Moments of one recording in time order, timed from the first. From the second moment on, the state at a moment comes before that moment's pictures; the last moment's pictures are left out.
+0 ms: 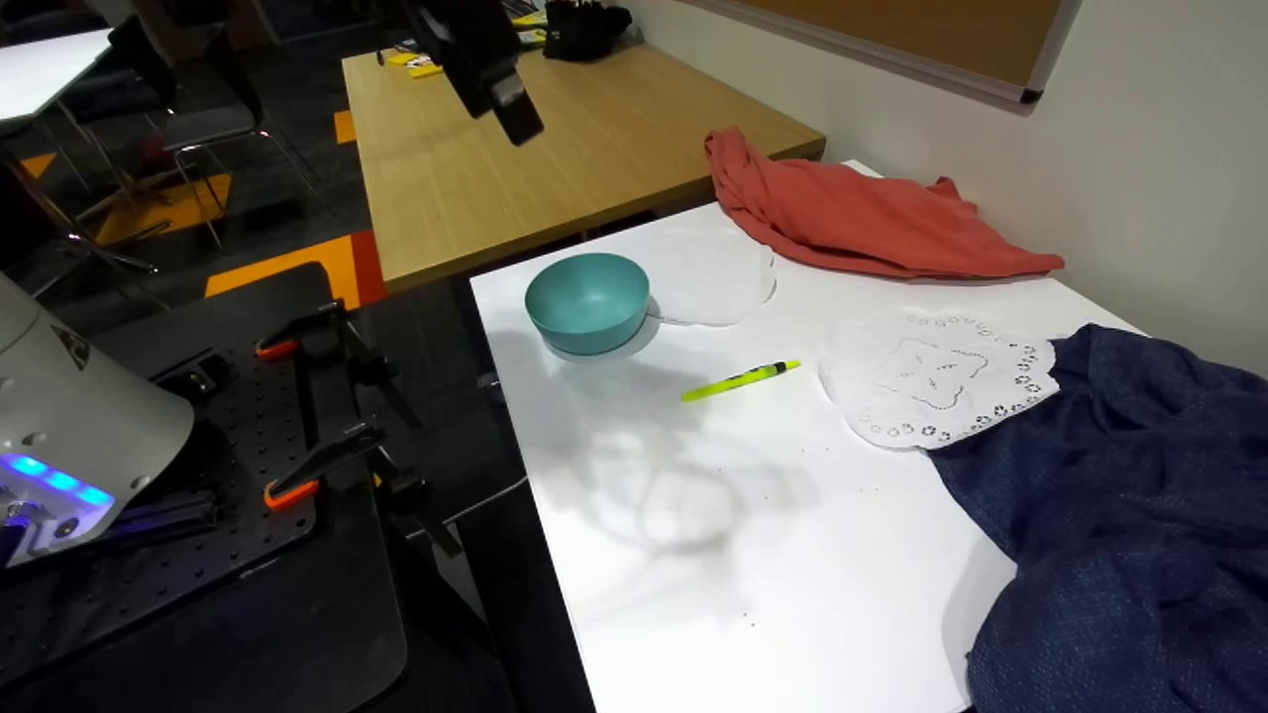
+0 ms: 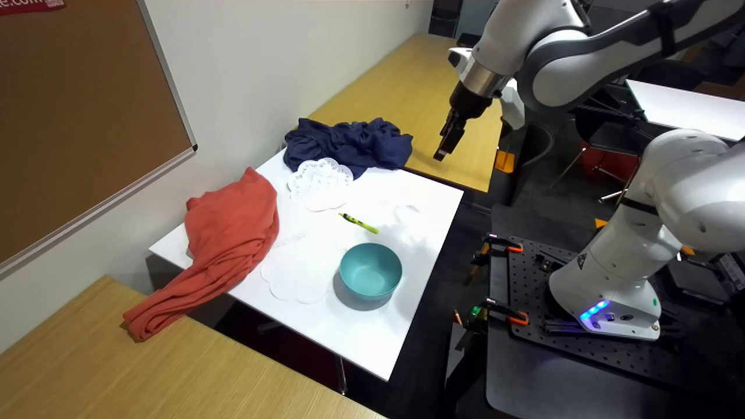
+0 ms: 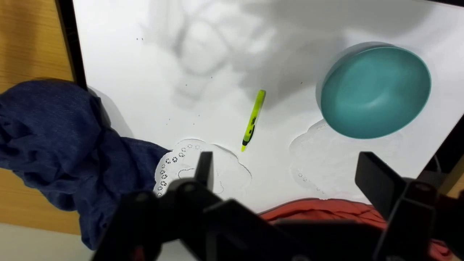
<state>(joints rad) -0.13 -0.48 -0.20 -2.78 -0.23 2.58 -0.17</state>
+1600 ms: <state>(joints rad) -0.12 0.40 -0.10 -2.28 -0.12 2.77 -0.09</state>
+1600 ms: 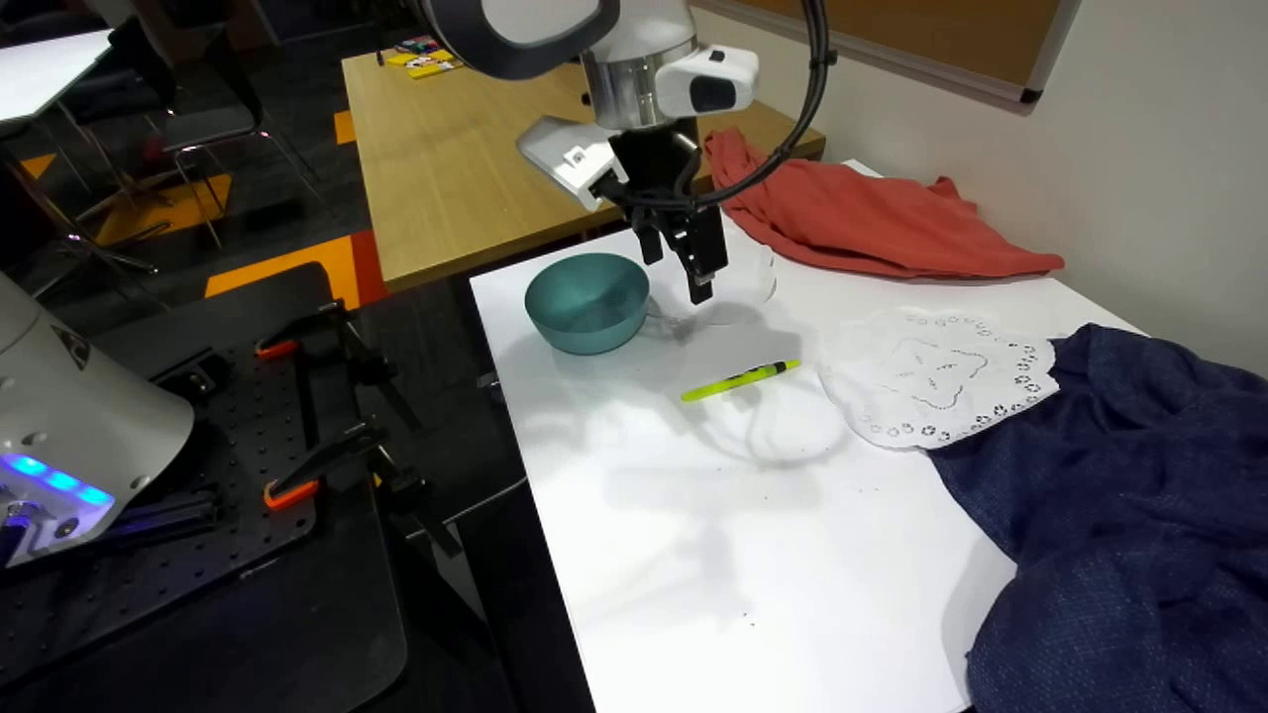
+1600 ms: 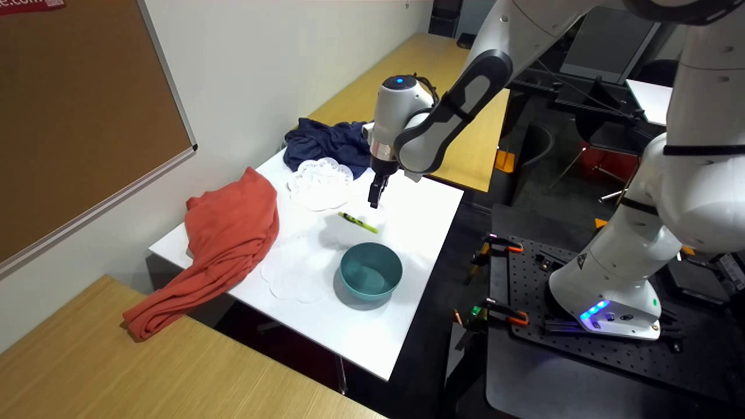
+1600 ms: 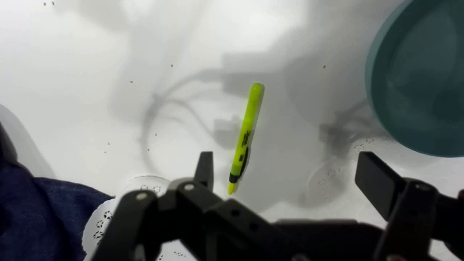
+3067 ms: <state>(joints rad) -0.13 0.71 -0.10 -2.00 -0.08 2.79 -0.05</state>
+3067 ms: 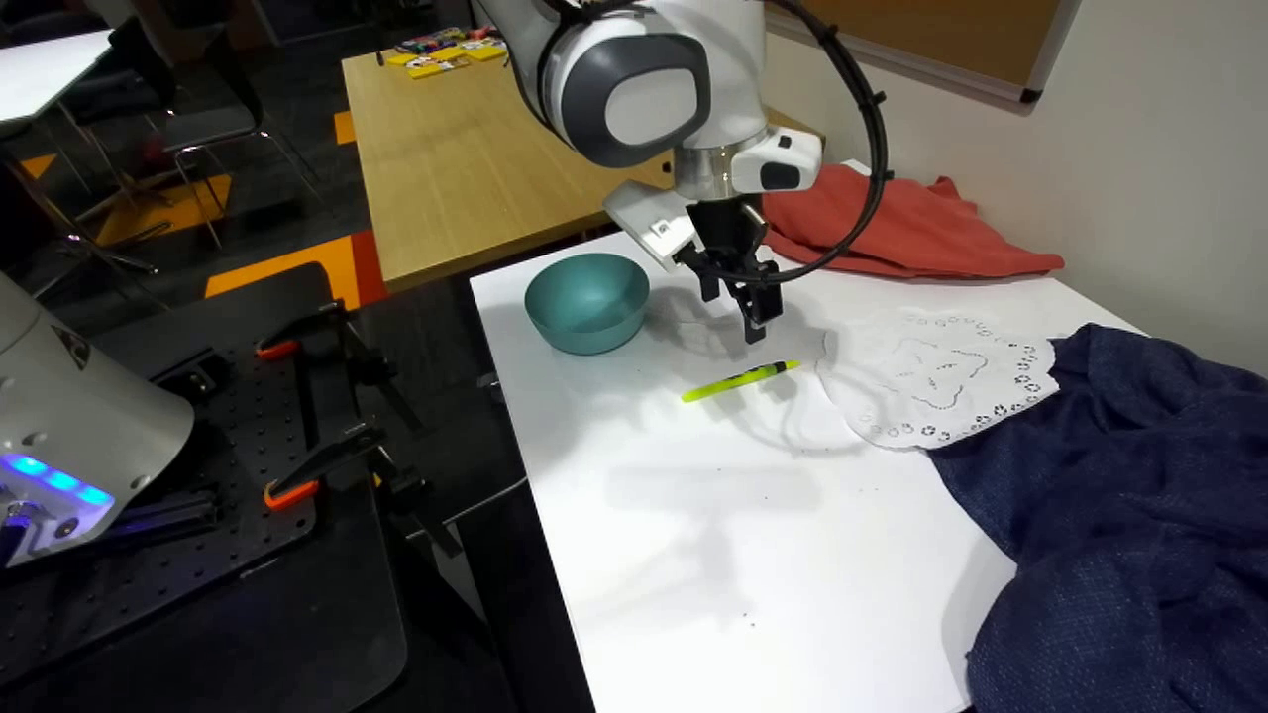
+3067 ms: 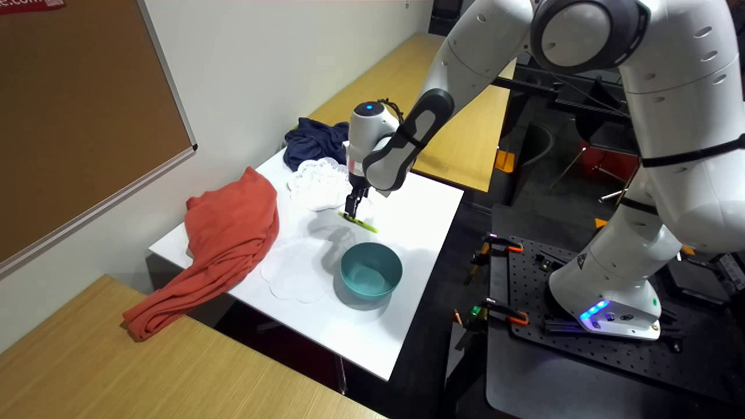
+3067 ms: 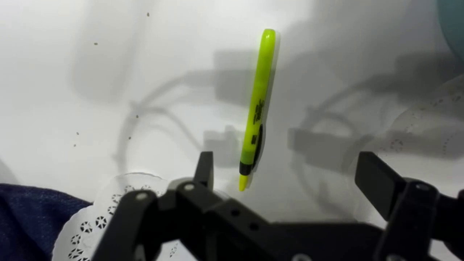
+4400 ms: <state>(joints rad) -0.17 0.97 -0.10 -1.71 -0.01 2.70 -0.05</state>
